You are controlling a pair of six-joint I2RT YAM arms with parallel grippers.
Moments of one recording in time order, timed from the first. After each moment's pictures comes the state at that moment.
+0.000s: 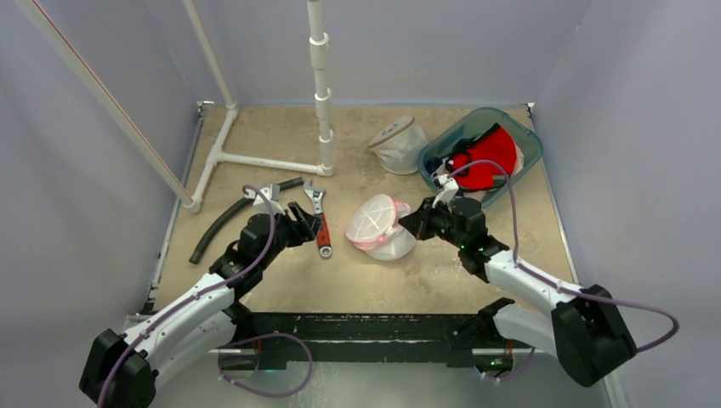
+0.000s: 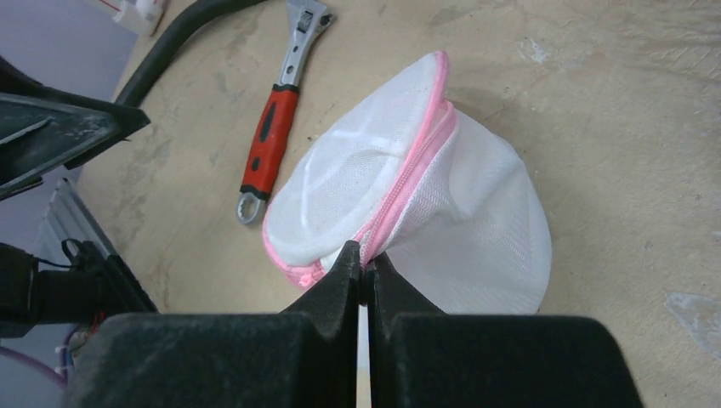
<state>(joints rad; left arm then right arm) -0.57 0.78 0.35 0.06 -0.15 -0.75 0.46 1.12 0.41 0.31 -0.32 0.51</state>
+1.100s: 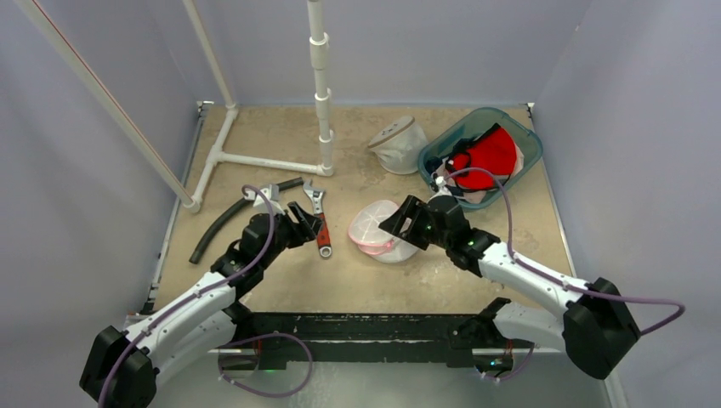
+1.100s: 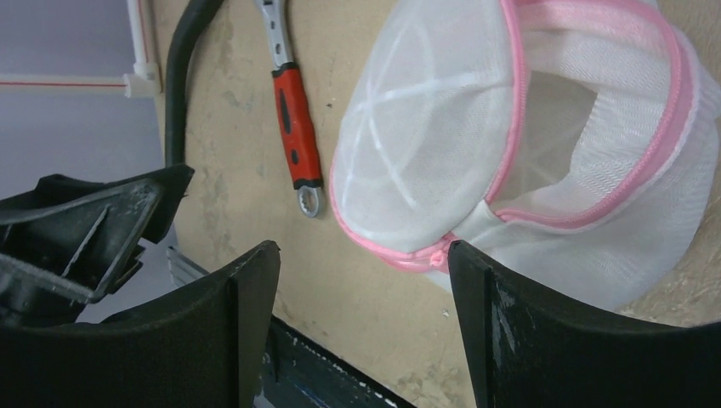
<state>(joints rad) -0.57 0.80 0.35 0.06 -0.15 -0.81 0.66 1.07 0.56 -0.06 -0.07 1.00</state>
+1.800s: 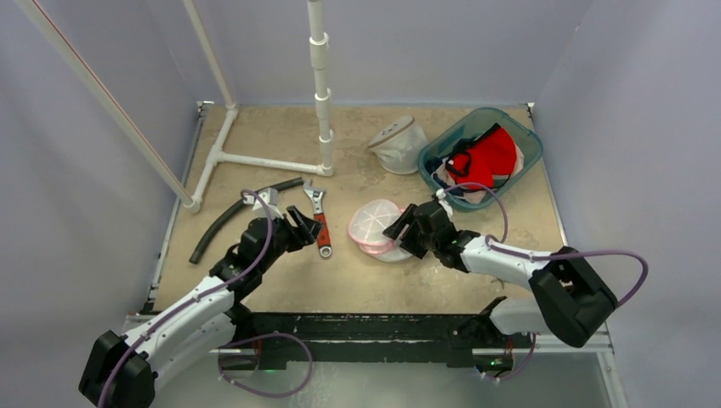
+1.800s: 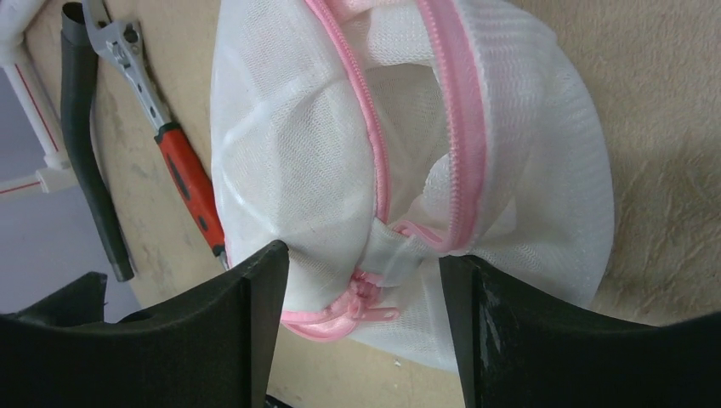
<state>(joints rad) -0.57 0.78 0.31 0.06 -0.13 -0.83 0.67 1.31 0.52 0.01 0.05 1.18</state>
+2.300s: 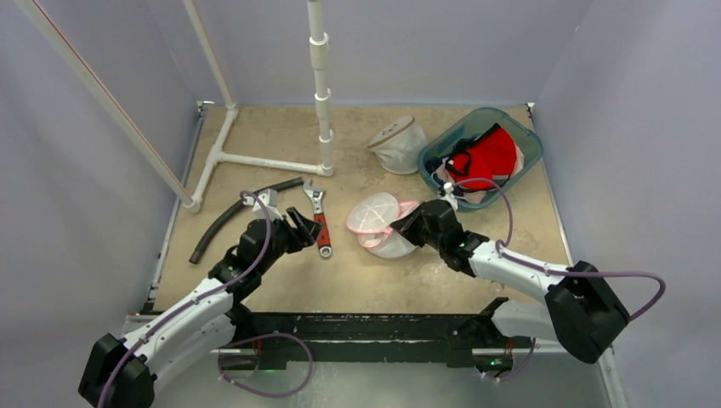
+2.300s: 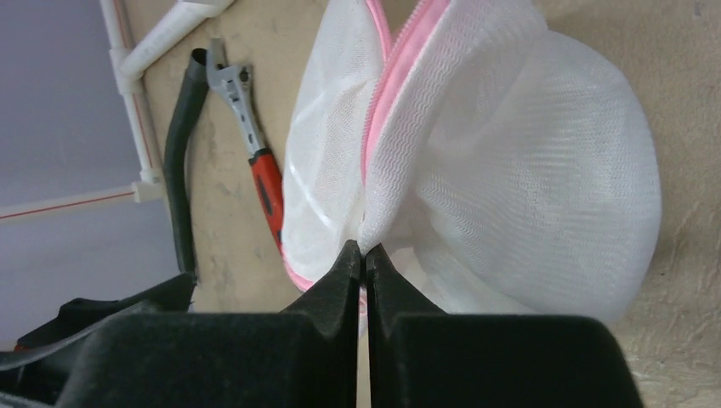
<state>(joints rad) -0.57 0.75 0.30 0.06 -0.12 -0.83 0.67 1.23 0.50 0.09 0.11 1.20</state>
